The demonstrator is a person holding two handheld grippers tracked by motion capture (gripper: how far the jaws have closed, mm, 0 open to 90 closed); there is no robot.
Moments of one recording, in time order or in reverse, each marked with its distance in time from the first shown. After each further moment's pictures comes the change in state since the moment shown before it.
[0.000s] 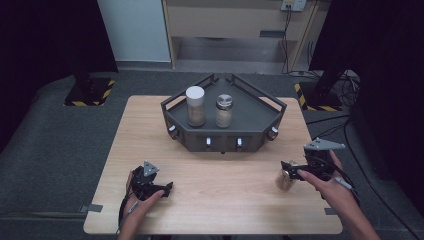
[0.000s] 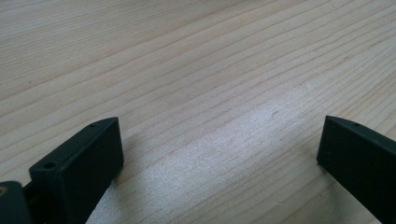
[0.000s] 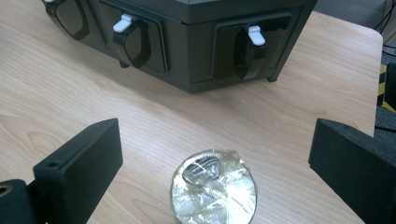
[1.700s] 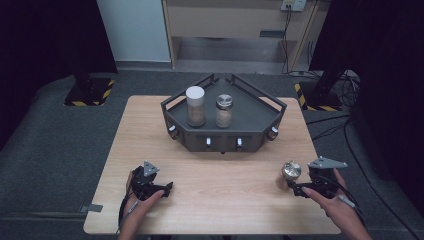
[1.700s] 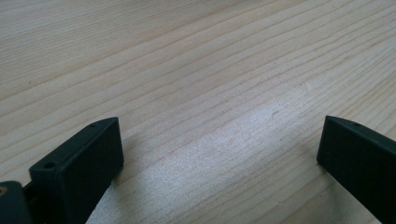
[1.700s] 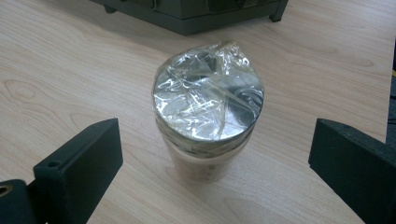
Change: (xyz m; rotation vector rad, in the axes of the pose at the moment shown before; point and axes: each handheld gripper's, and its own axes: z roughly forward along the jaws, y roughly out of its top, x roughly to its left) left arm 0.000 0.000 0.000 0.000 0.000 0.000; right arm -0.003 -0.046 0.005 0.072 -0.005 0.035
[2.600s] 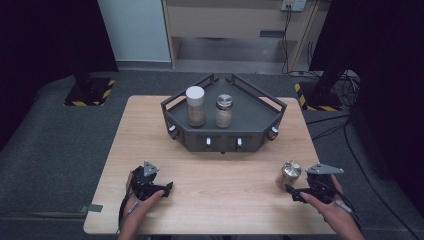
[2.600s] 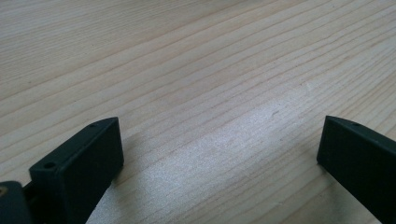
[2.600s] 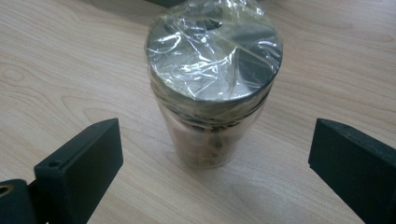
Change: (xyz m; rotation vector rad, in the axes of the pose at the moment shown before) left arm 0.000 0.000 0.000 0.000 0.000 0.000; right arm 0.000 -0.017 0.012 0.020 0.005 0.017
